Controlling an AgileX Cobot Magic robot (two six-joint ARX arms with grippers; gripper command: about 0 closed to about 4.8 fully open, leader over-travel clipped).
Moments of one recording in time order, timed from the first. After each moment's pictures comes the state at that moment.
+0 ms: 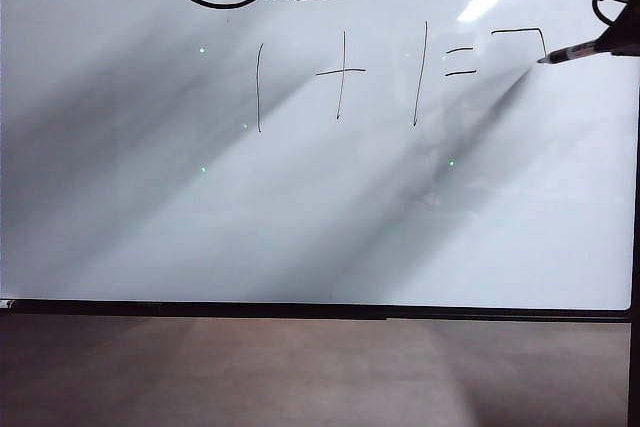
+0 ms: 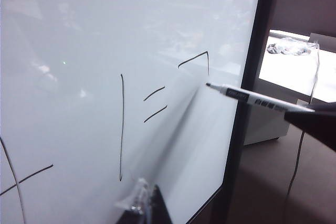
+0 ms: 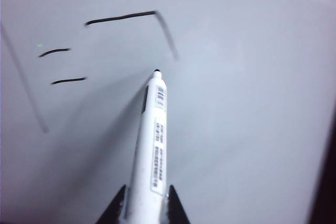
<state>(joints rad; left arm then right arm) -0.65 1.62 1.21 0.41 0.19 0.04 -0.05 1.23 0.63 0.57 -0.30 0.13</state>
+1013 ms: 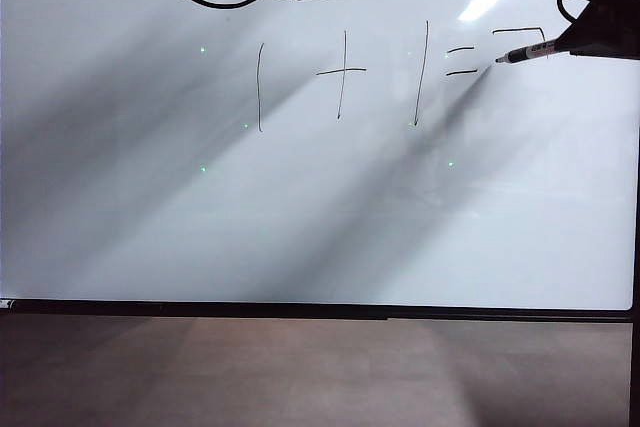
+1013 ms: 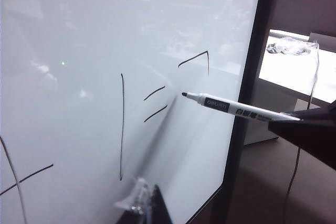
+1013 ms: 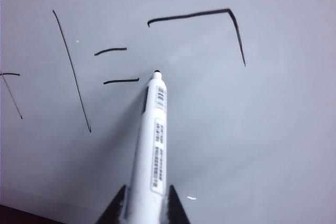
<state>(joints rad) -0.65 1.62 1.21 0.41 0.19 0.04 0.01 1.27 0.66 0.59 -0.33 0.13</state>
